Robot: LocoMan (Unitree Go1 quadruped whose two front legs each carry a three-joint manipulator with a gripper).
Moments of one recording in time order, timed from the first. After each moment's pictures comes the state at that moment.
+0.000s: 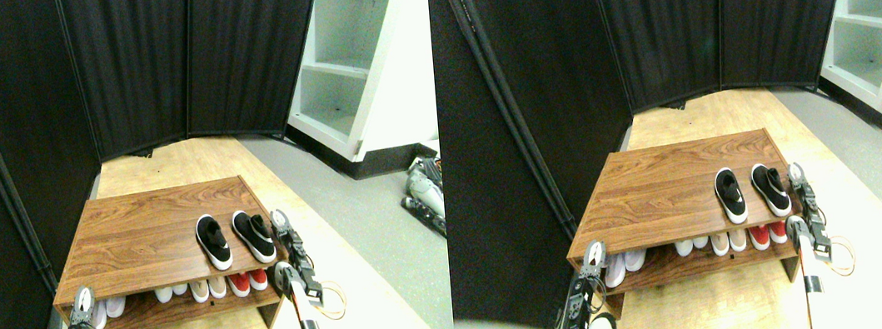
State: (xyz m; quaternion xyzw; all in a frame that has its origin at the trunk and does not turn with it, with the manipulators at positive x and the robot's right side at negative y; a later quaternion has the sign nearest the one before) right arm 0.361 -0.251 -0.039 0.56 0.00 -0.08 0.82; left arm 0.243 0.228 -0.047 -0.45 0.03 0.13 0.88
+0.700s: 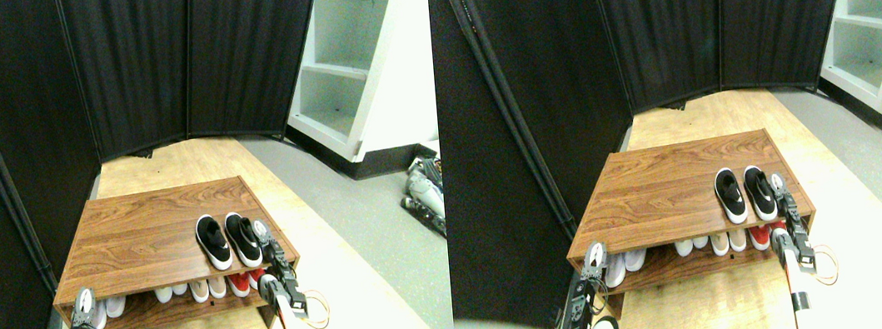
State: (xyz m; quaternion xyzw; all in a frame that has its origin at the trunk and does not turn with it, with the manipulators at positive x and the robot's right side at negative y) right arm 0.354 -0.200 -0.053 0.59 0.06 -0.03 0.80; left arm 0.241 0.226 -0.048 -0.45 0.01 0.12 0.88
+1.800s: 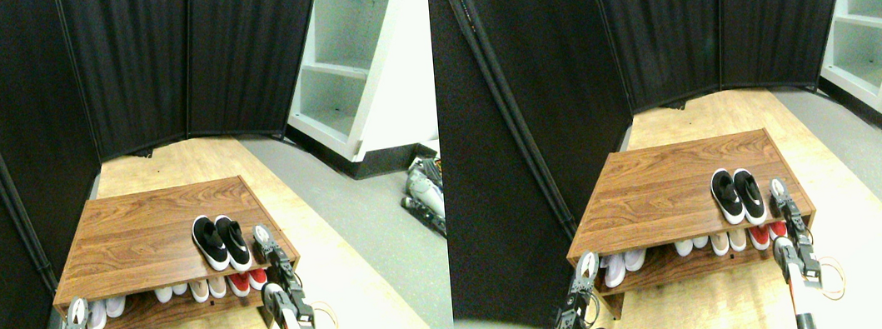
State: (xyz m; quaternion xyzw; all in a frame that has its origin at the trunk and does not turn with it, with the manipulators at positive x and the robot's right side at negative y) right arm 0.331 -0.200 -0.036 0.58 0.05 -0.02 0.81; left arm 0.227 0.236 -0.048 -0.46 0.01 0.12 0.88
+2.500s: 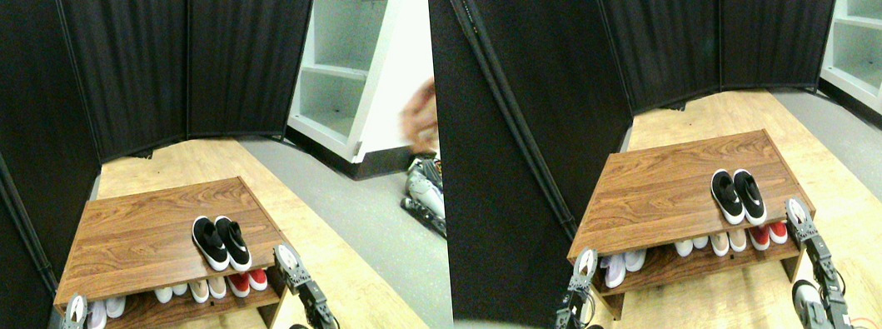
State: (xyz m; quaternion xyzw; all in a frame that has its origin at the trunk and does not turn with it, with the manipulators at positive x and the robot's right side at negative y) right arm 0.254 -0.195 -0.005 0.61 0.02 0.04 0.79; left arm 0.228 0.236 -0.041 -0.46 0.02 0.09 0.89
